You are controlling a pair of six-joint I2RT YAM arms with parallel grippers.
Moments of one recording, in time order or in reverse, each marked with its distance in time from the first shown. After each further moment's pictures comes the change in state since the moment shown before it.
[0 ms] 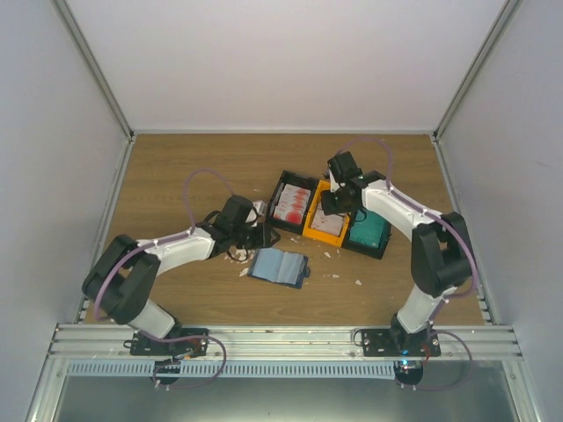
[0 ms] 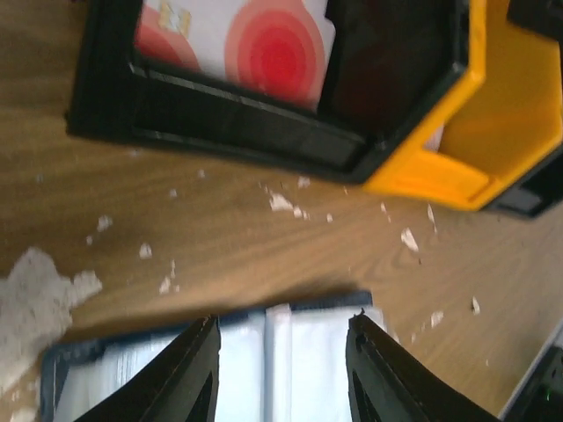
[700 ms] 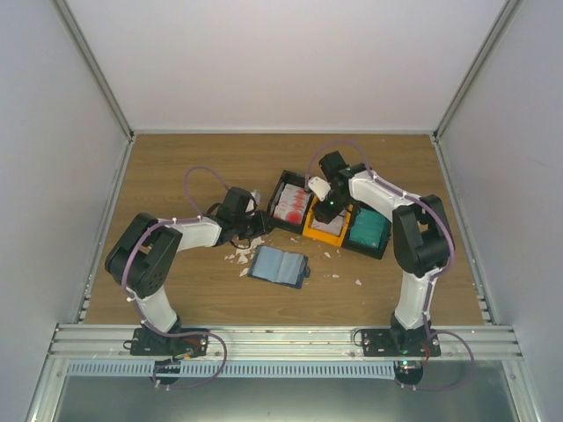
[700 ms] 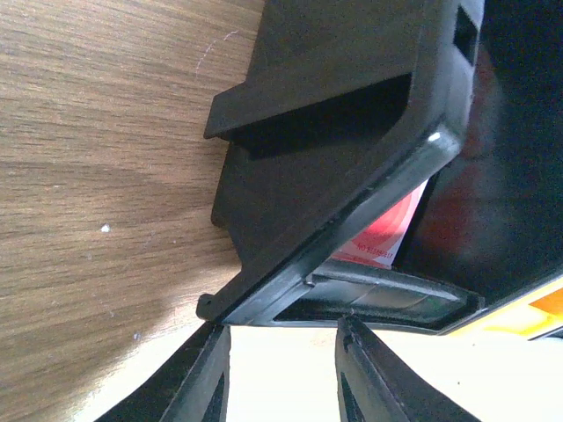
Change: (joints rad) left arm 0.088 0.231 0.090 0.155 -0.034 -0.101; right arm 0.000 0.206 0.163 -0.146 -0.106 -0.602
